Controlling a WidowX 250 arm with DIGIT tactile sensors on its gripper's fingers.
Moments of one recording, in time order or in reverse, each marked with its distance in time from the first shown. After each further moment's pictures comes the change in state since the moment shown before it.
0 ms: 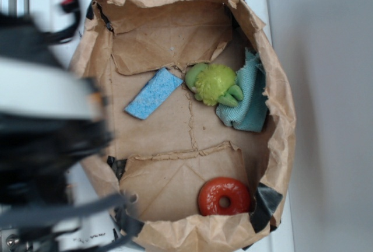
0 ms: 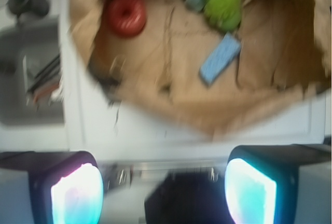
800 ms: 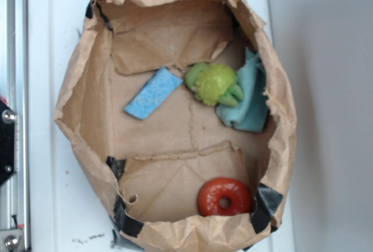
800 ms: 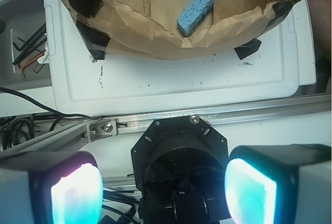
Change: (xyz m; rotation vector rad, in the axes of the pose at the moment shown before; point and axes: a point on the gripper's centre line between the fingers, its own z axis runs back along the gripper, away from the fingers) arm -0.094 -0.005 0.042 0.037 0.032 -0.056
